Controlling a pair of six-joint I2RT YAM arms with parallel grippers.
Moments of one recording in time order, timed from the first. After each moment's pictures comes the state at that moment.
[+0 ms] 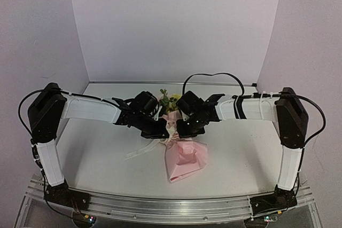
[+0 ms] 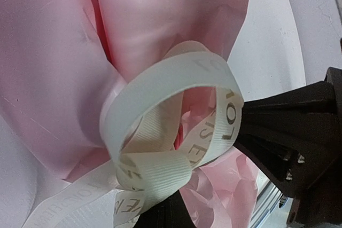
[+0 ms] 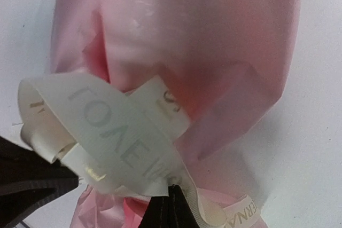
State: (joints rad) left arm -0.86 1.87 1.22 -0.24 0.29 -0.68; right arm 0.89 1.96 1.44 -0.58 0.08 0.58
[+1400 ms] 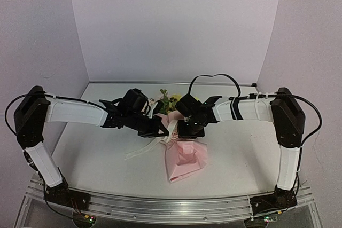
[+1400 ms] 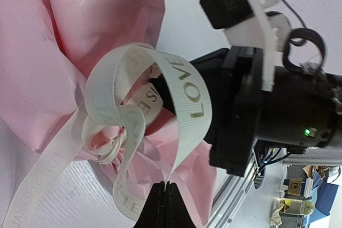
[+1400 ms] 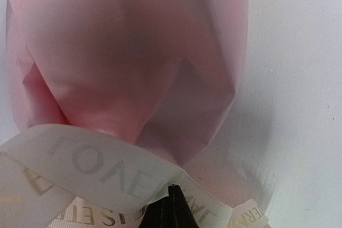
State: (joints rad) left arm -0.85 1.72 1.08 -0.08 0.43 -0.68; right arm 0.89 2.00 1.44 -0.58 0.13 0.75
